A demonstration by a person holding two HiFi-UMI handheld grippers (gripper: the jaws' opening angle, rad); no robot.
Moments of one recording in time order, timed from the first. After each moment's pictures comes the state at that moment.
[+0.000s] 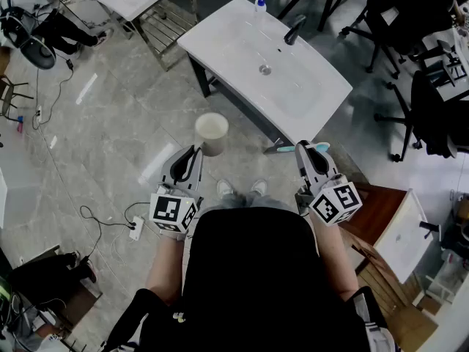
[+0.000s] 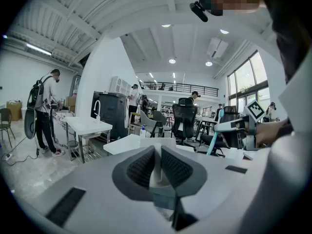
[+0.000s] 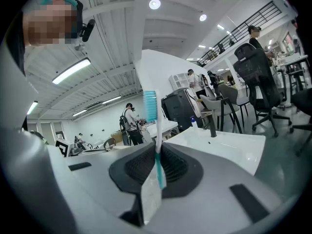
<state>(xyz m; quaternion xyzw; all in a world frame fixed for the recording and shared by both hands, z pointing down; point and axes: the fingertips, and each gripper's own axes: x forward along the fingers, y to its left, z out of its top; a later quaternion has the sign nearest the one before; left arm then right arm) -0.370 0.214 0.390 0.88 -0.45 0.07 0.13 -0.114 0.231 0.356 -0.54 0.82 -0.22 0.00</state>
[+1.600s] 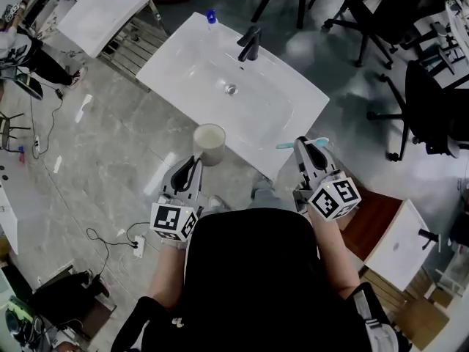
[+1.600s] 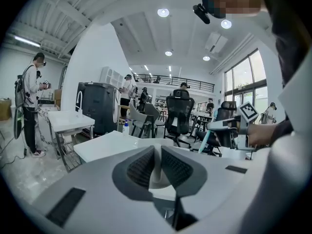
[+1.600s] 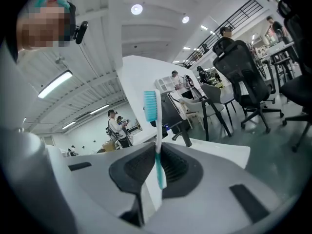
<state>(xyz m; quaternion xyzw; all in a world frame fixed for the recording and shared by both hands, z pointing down) -0.236 0.127 0.412 0.89 -0.42 0.11 0.15 0.028 0.133 0.390 -0.57 0.78 -0.26 0.05</state>
